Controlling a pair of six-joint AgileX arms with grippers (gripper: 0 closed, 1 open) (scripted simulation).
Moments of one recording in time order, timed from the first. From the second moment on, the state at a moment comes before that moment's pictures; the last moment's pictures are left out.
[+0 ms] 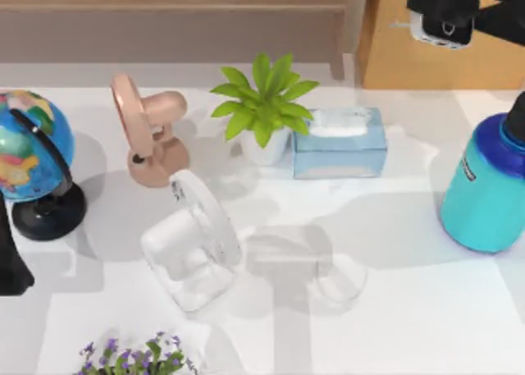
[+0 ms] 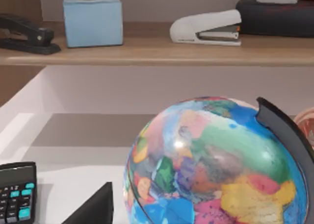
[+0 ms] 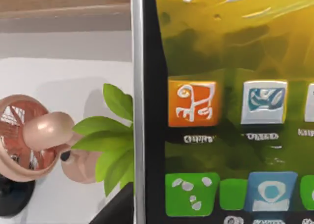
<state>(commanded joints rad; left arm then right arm) 0.00 0.00 0.00 0.00 0.00 0.00 0.22 1.53 1.36 -0.53 -0.38 0.32</state>
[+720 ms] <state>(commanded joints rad) 0.00 0.00 0.00 0.00 0.00 0.00 -0.71 1.48 0.96 -0.09 -0.97 -0.44</state>
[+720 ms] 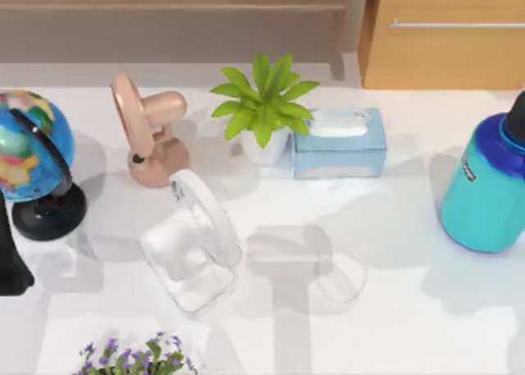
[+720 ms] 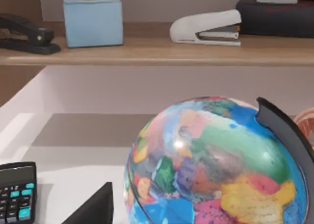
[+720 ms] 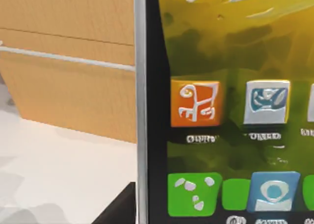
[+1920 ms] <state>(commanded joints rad) 0.00 0.00 0.00 0.00 0.00 0.00 -0.99 1.50 0.66 0.03 -1.10 -0.76</state>
